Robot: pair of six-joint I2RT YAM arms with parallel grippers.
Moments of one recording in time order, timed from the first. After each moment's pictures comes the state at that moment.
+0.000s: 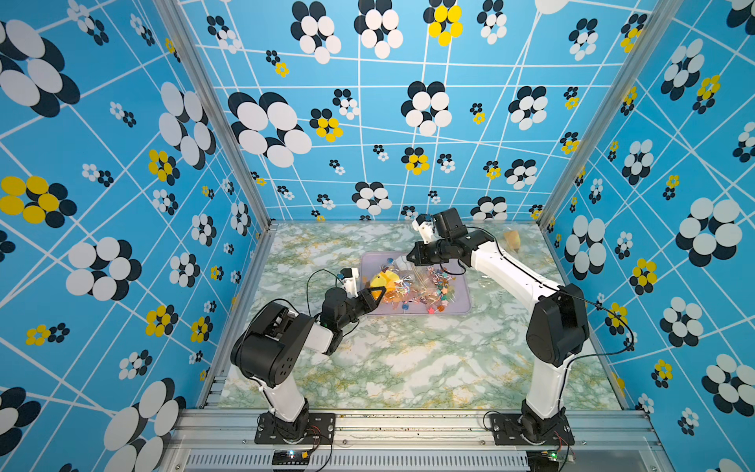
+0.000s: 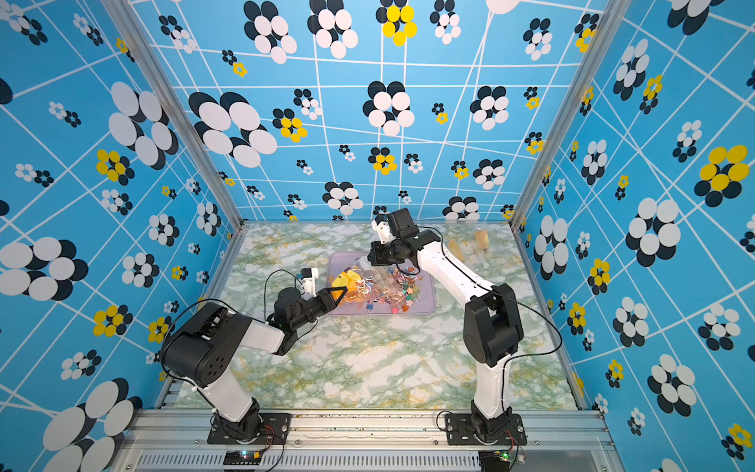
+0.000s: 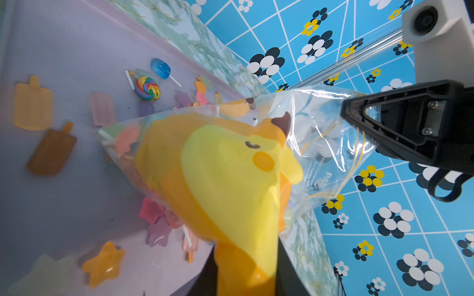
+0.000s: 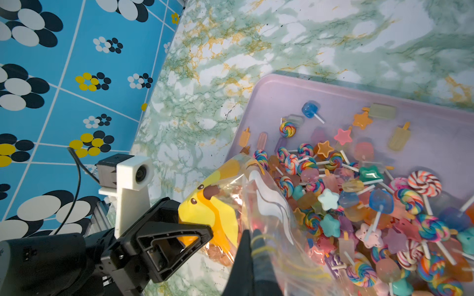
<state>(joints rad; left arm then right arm) -0.38 1.70 0.45 1.03 0.42 -0.91 0.50 1.92 1.69 -0.60 -0.40 0.31</state>
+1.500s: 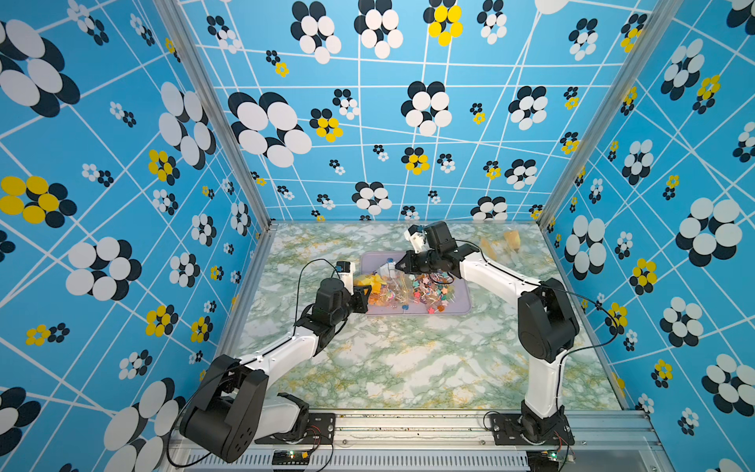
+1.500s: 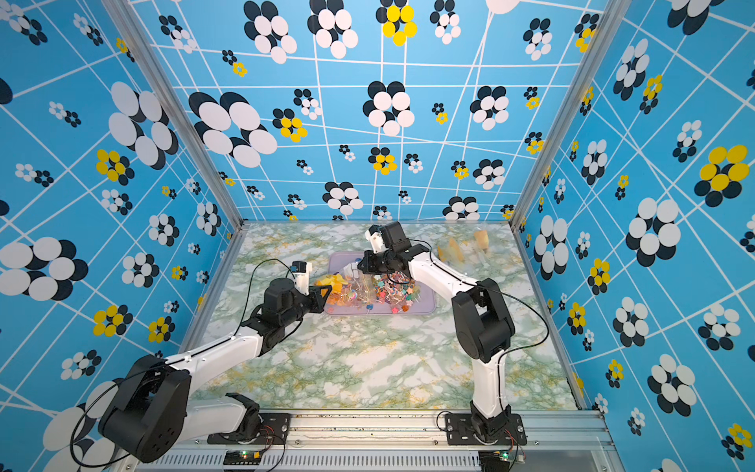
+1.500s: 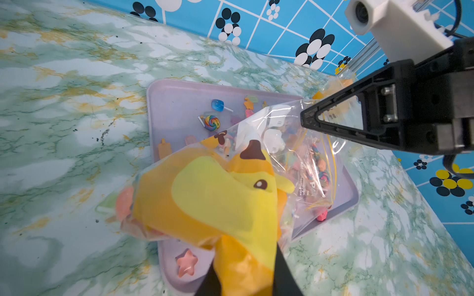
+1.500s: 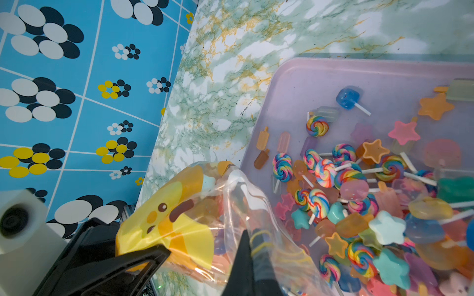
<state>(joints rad) -0.41 1.28 0.55 0.32 0.16 -0.42 0.54 1.98 1.57 -0.34 -0.47 0.45</state>
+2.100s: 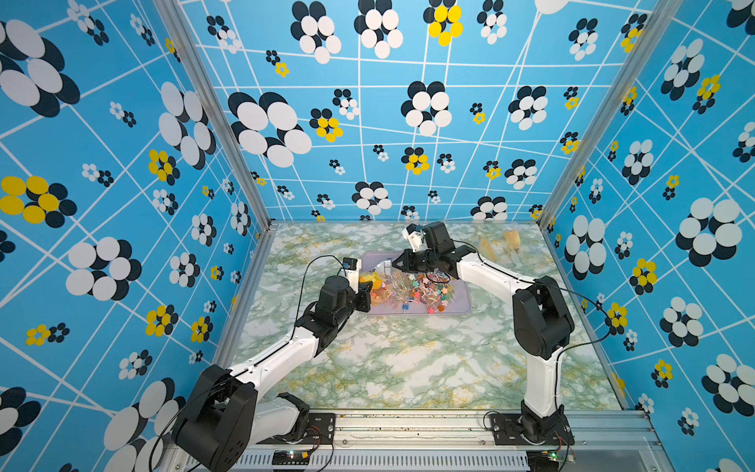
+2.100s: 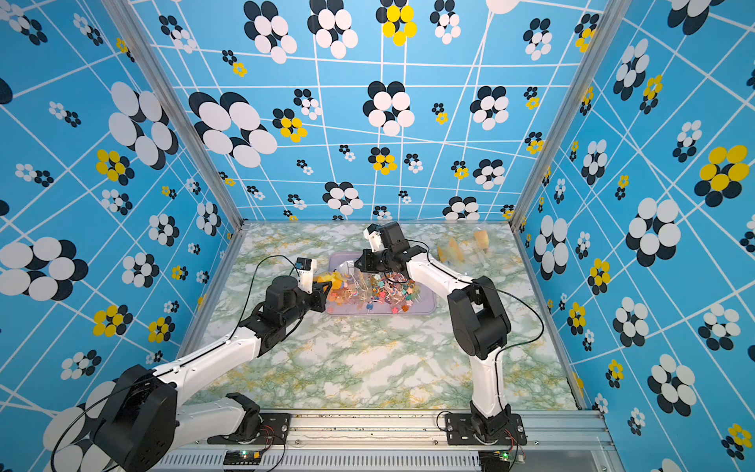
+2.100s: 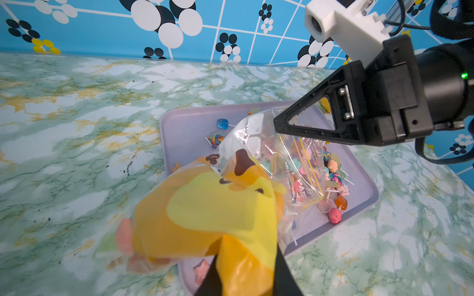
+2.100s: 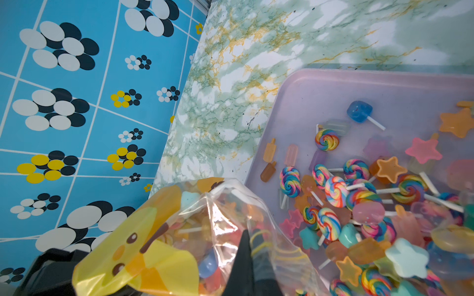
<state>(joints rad) -0.47 1.23 0.61 0.23 0.04 -0.28 0.54 2.02 1.57 -0.26 -0.50 0.49</state>
